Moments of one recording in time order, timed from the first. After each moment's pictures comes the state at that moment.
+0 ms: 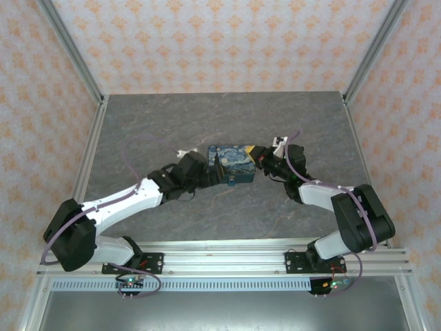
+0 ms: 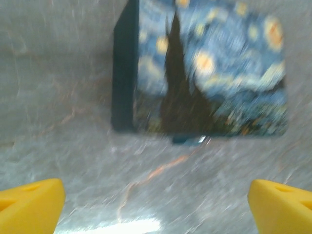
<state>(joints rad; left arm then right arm) -0.73 1.32 0.81 -0.36 -0.13 -0.90 0.36 1.47 0.53 0.69 -0.49 1.28</state>
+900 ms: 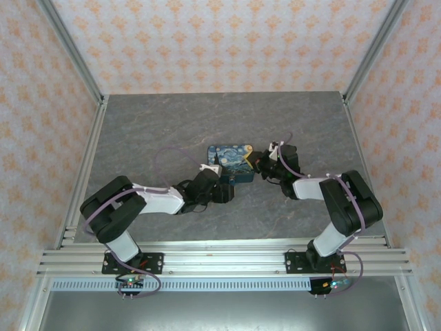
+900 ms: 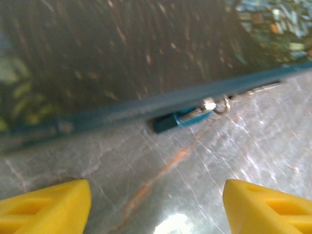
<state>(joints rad) -0.79 1.66 0.67 0.22 -0.03 -0.71 0.36 1.61 0.57 0.67 -0.49 1.27</state>
